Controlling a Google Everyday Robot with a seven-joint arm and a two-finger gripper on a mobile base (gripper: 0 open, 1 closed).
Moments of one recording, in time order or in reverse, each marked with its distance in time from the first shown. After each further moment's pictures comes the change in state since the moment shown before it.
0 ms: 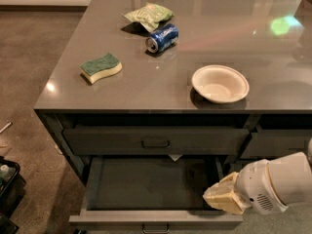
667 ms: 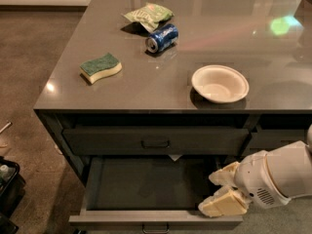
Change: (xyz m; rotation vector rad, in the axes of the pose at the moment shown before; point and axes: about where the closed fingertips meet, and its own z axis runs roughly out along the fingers) arm -0.016 0.008 -0.015 0.026 0.057 -0.066
